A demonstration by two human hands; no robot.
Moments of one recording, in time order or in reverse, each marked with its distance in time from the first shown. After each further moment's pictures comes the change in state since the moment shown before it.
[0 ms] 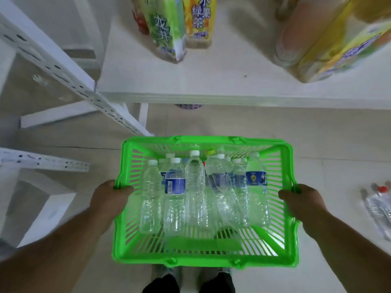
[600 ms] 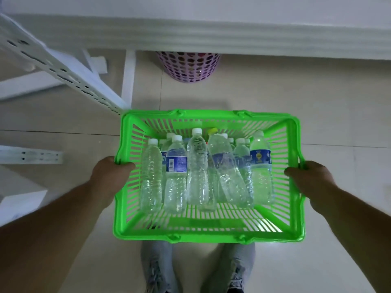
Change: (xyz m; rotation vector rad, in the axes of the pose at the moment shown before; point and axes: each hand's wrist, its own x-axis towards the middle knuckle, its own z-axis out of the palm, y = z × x) left_hand 0.137 -0.020 0.096 -0.042 0.018 -0.029; right_hand 0.108 0.004 0.093 -0.067 0.070 0.027
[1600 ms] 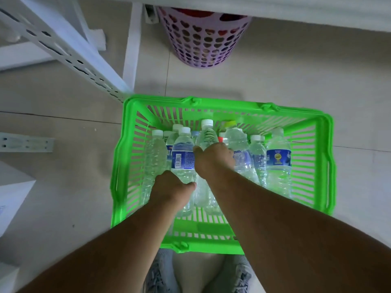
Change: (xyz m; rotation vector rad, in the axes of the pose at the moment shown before) left_hand -0.027 0.005 0.113 0.289 -0.259 -0.050; right_hand -0.064 -0.108 0.211 -0.357 -0.234 -0.159
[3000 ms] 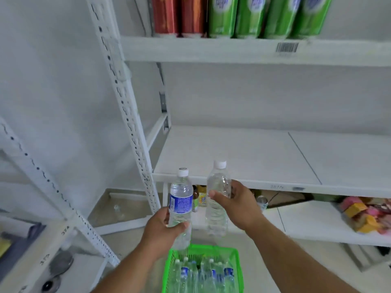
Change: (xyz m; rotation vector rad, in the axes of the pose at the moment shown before) left_hand -0.641 0.023 -0.430 -0.684 0.239 0.811; right_hand -0.646 -0.043 -0.537 0.562 0.213 -0.929
